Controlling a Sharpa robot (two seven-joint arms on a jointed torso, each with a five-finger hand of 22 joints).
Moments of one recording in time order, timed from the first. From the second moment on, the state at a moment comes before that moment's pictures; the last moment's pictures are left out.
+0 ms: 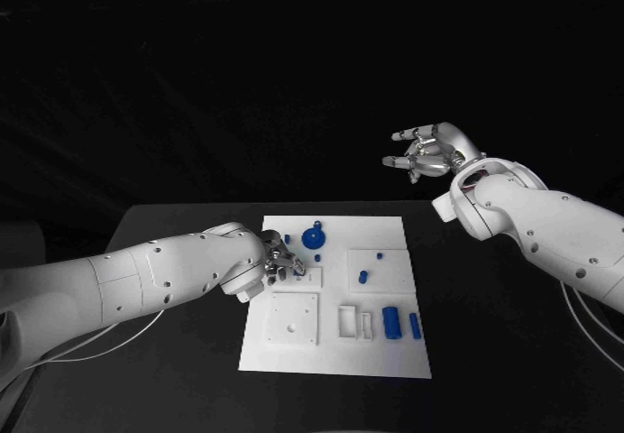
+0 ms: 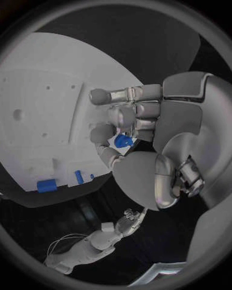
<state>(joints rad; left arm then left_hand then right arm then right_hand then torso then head) 1.27 -0.54 -0.24 1.23 -0.81 -0.17 -0.49 1.01 0.00 0.42 -0.17 0.50 1.17 0.06 0.07 0.67 1.48 -0.09 0.77 0.39 1.43 -0.13 1.19 0.77 0.04 1.23 -0.13 0.62 1.23 1.08 -0.70 0.37 1.25 -1.10 -0.39 0.00 1.33 -0.12 0.02 -0.03 0.46 0.82 0.13 0.06 0.06 1.12 0.03 0.86 0.82 1.33 -0.04 0.84 0.88 0.10 1.43 -0.06 0.19 1.31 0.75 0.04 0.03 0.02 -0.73</state>
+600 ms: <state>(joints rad) 1.27 -0.54 -0.24 1.23 -0.82 -0.14 -0.49 1.04 0.04 0.36 -0.14 0.34 1.17 0.06 0.08 0.67 1.48 -0.09 0.80 0.38 1.43 -0.13 1.21 0.80 0.04 1.25 -0.11 0.57 1.29 1.08 -0.70 0.37 1.23 -1.10 -0.39 0.00 1.33 -0.12 0.02 -0.04 0.49 0.82 0.13 0.06 0.06 1.12 0.03 0.86 0.82 1.33 -0.04 0.84 0.88 0.10 1.43 -0.07 0.19 1.31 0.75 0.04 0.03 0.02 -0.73</state>
